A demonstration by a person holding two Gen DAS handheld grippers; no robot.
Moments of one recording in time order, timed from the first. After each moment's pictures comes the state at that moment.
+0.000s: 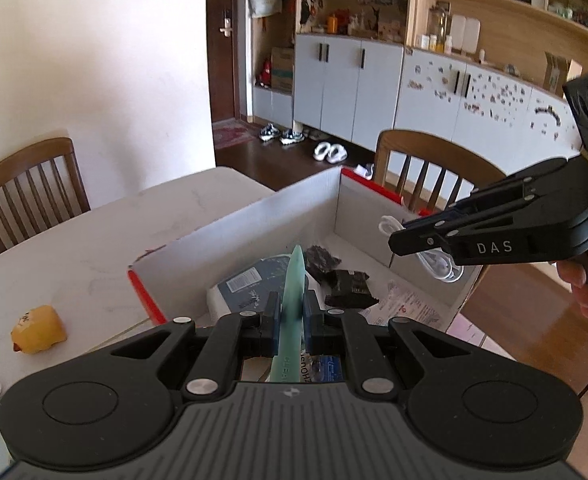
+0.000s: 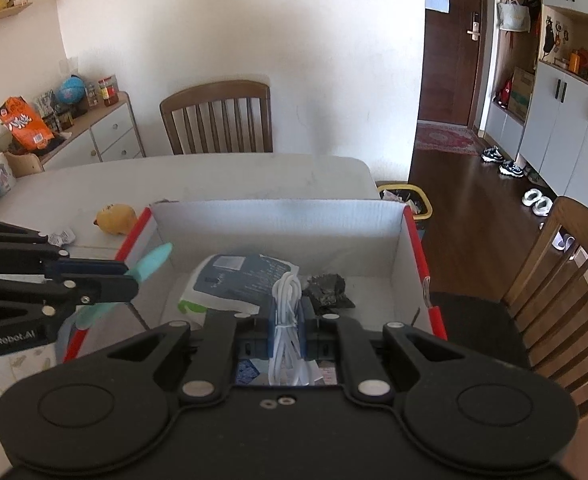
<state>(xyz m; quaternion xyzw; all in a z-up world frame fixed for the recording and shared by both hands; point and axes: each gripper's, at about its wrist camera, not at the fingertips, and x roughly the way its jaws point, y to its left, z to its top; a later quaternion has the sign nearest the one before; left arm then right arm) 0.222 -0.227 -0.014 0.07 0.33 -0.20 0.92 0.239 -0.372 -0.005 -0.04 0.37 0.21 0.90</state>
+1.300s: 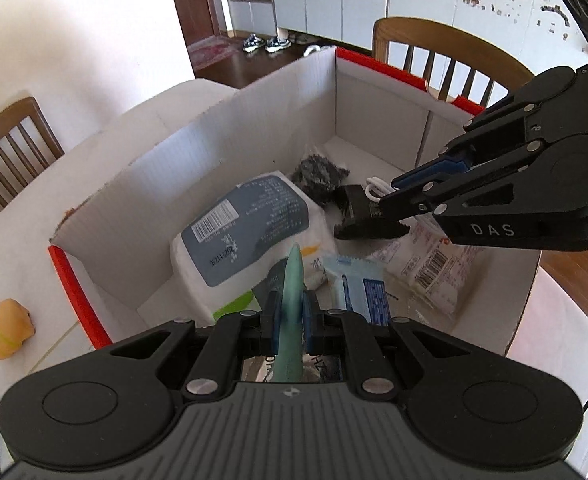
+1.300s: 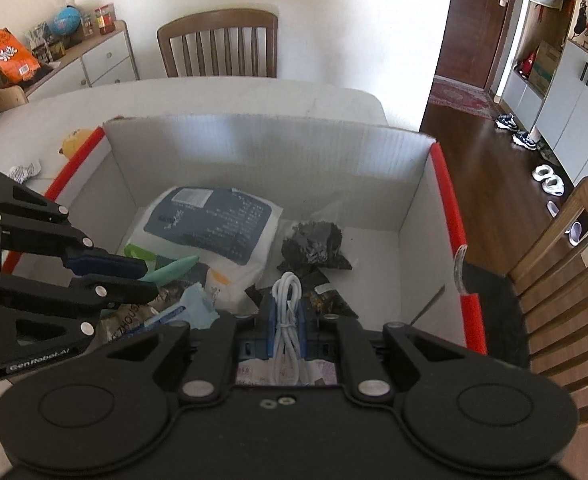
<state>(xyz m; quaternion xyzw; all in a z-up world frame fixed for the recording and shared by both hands) 0.277 -0.266 -0.072 0.15 0.45 -0.20 0.85 0.283 -0.365 -0.059 -0.10 0.45 0.22 0.86</state>
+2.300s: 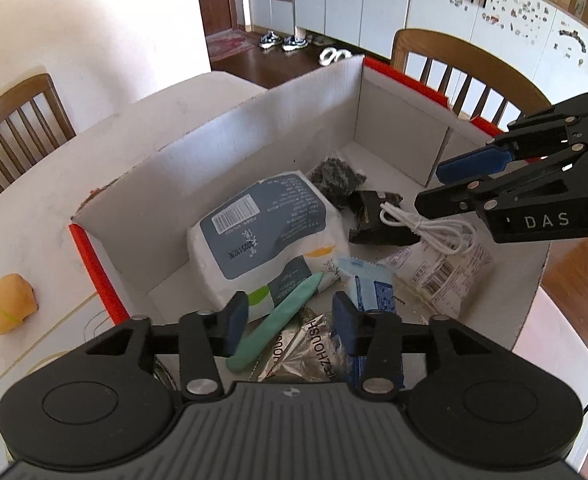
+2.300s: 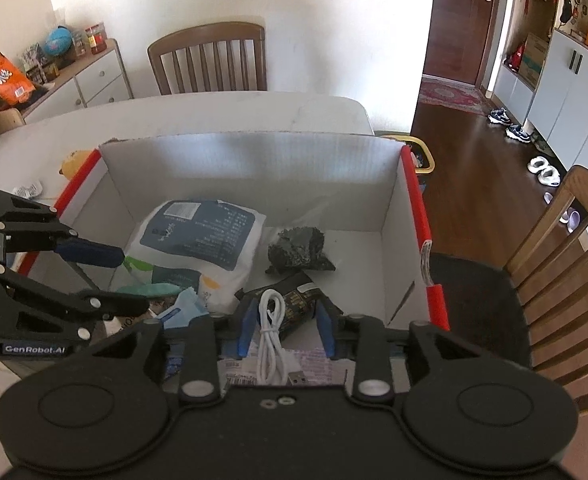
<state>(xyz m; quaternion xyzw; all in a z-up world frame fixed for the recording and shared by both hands) 0.276 -0.252 -0.064 0.11 0.46 -0.18 0.86 0.277 -0.386 -0.041 -0.07 0.44 0.21 0.87</state>
